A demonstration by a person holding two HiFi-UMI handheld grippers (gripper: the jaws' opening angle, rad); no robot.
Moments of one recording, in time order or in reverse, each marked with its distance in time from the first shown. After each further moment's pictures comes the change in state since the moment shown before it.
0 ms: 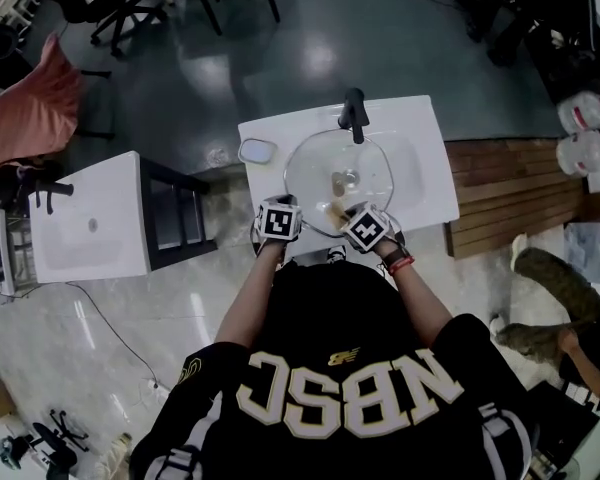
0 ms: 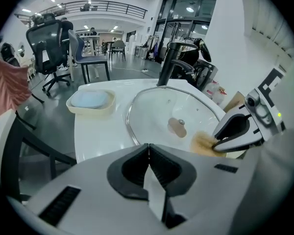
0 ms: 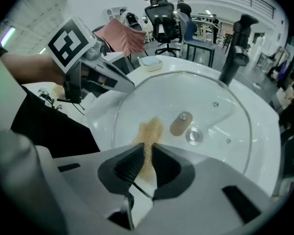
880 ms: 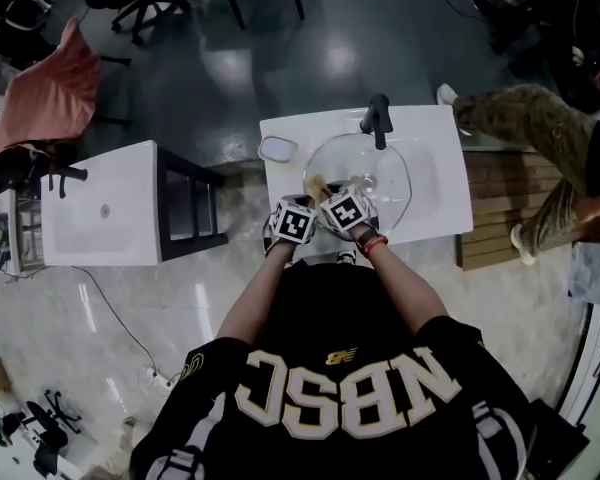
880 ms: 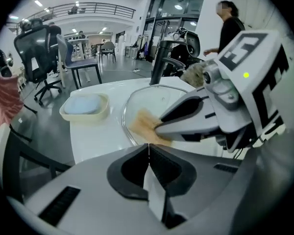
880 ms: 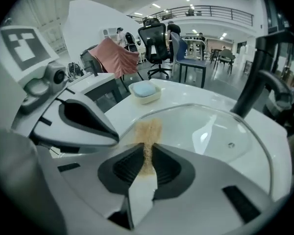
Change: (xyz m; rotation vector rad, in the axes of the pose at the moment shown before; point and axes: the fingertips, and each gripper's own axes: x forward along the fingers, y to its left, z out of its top) left arm 0.002 -0.012 0.001 0.093 -0.001 -0.069; right arm 0.049 -0.012 0.114 0.066 -0.233 -0.082
